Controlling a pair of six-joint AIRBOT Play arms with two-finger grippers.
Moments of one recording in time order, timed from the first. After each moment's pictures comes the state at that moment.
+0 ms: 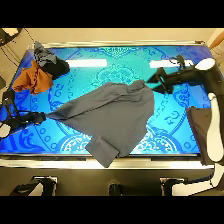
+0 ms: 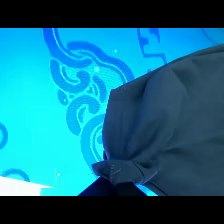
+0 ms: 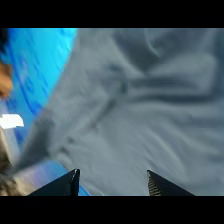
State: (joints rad) left arm 0.16 -0.82 0.68 1.35 -0.76 -1.52; right arm -0.16 -1.66 1.70 -0.79 1.42 1.66
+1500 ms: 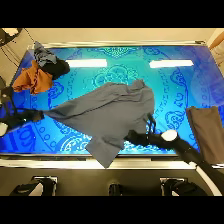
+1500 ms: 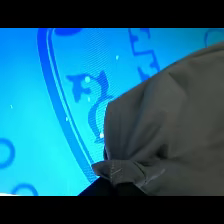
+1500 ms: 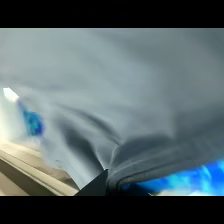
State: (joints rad) left arm 0.16 -0.80 0.75 1.35 -0.77 -1.45; right arm 0.29 -1.06 0.53 -0.51 0.78 1.34
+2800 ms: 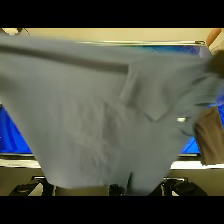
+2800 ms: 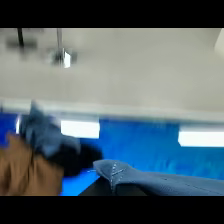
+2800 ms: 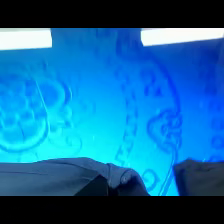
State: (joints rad) left arm 0.15 -0.86 1.57 1.37 -1.01 -1.50; right arm 0.30 -1.03 1.83 -1.91 1.49 1.81
